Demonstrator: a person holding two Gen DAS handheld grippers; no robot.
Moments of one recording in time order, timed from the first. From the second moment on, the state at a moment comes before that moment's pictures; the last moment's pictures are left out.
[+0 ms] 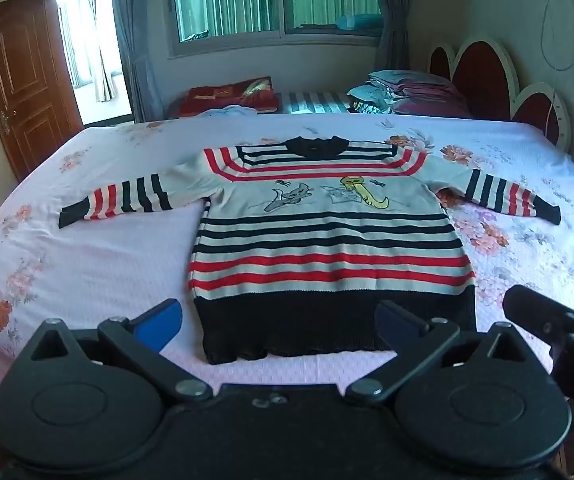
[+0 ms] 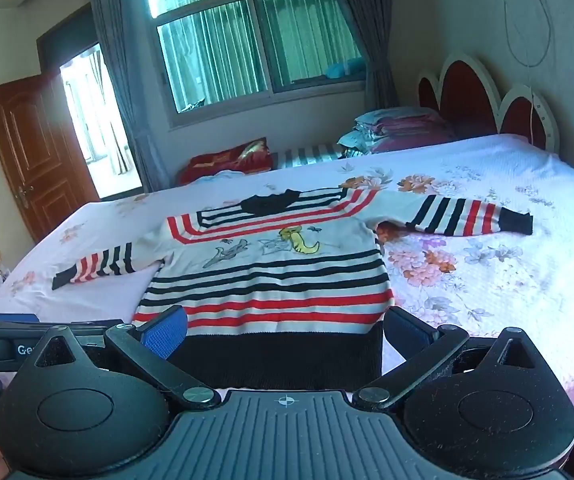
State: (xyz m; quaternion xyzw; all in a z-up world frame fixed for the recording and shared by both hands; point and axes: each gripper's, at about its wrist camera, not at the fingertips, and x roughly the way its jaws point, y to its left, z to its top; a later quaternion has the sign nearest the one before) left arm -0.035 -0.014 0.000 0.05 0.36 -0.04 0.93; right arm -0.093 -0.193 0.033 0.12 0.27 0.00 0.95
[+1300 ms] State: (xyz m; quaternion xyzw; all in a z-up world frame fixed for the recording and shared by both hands) left arm -0.029 -0.003 -0.003 0.05 0.37 -0.02 0.93; right arm -0.094 -0.194 0.035 0.12 0.27 0.00 0.96
